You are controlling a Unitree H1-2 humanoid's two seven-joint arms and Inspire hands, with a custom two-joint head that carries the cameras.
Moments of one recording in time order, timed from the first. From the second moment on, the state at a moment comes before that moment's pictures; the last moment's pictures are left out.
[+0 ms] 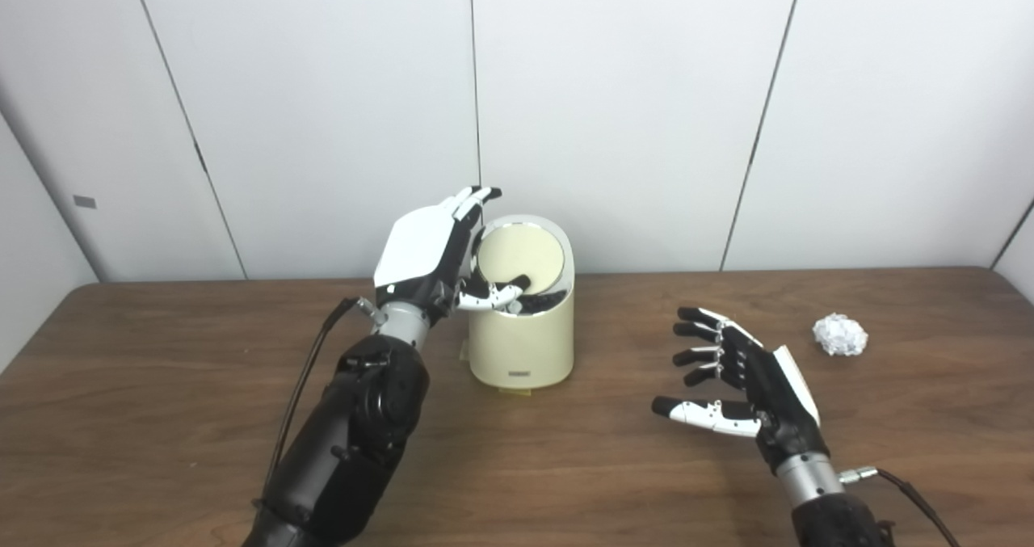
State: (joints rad) left arm -0.63 0.17 -0.32 0.18 0.75 0.21 0.01; right arm -0.18 -0.15 -0.01 0.04 -0.14 -0.05 0.01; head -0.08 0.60
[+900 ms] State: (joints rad) left arm -0.74 0.19 -0.35 0.18 0.80 0.29 -0.09; right arm -0.18 -0.15 0.00 0.04 -0.16 -0.04 0.01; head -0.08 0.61
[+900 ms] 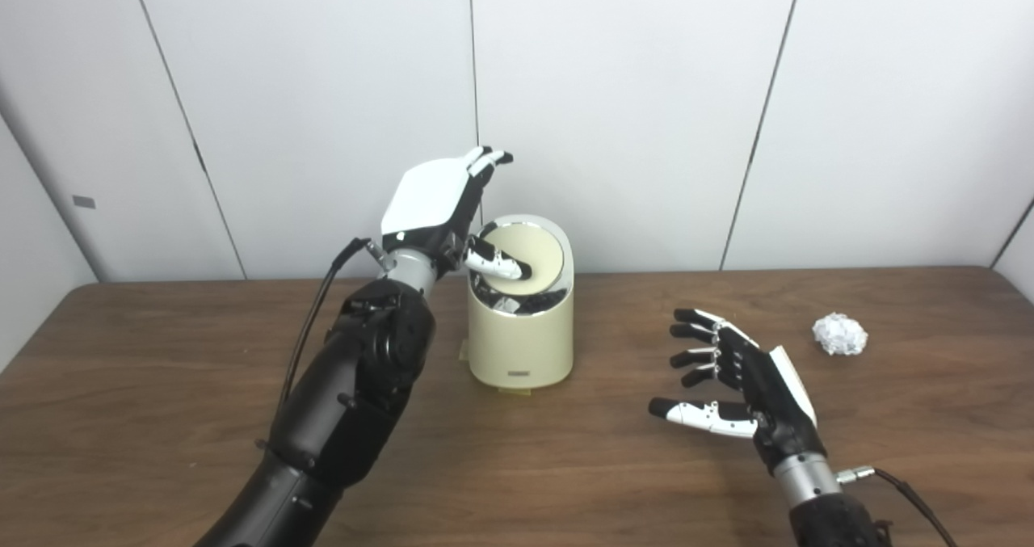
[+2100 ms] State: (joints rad) left arm -0.71 0.23 -0.42 0.25 0.87 0.25 -0.02; right arm -0.16 -0.15 -0.01 0.02 -0.15 -0.04 0.01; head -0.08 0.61
